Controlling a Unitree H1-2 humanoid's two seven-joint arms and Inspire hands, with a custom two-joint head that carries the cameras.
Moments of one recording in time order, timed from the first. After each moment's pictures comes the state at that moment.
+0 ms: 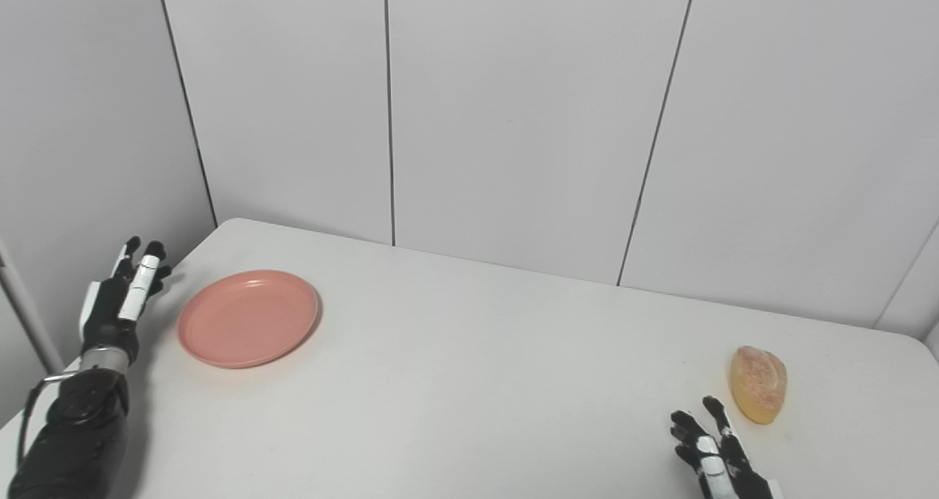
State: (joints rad) left arm -0.49 0.48 0.35 0.83 -0.16 -0.26 0.06; right arm -0.05 -0.11 -0.05 0.02 0.17 0.00 0.14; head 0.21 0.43
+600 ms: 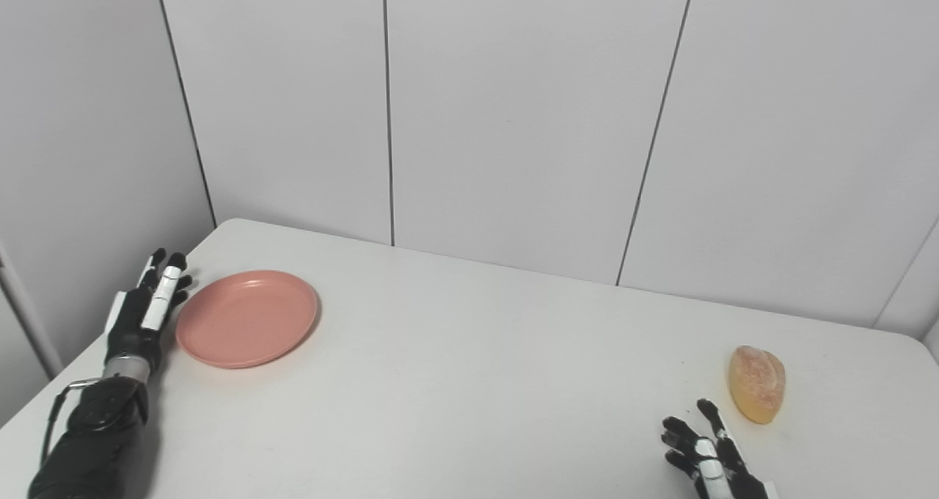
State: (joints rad) left arm -0.51 0.47 0.30 0.91 -0.17 -0.32 0.03; right arm -0.04 -0.11 -0.04 0.00 0.15 0.01 0.13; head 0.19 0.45
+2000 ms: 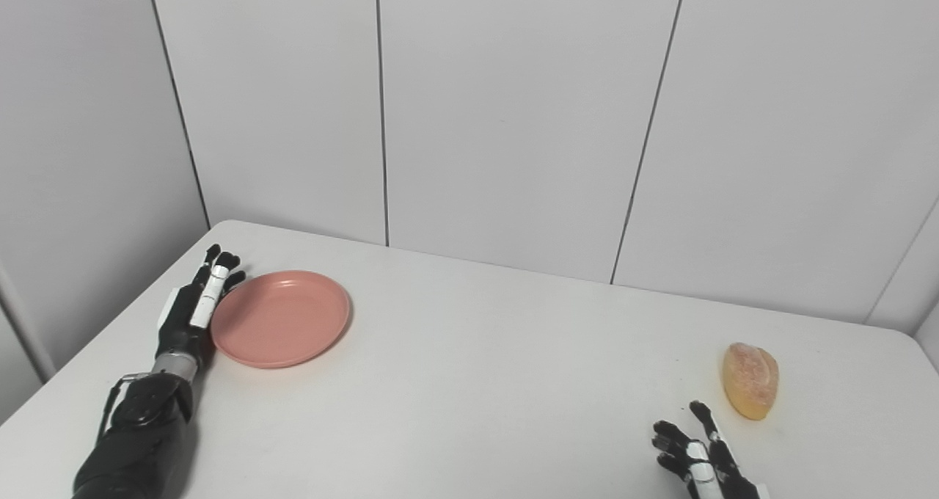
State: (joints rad) left arm -0.57 0.40 0.24 0.96 -0.22 -0.37 -0.06; right arm -0.03 -0.10 -0.03 -0.03 0.14 0.03 0.11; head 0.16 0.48
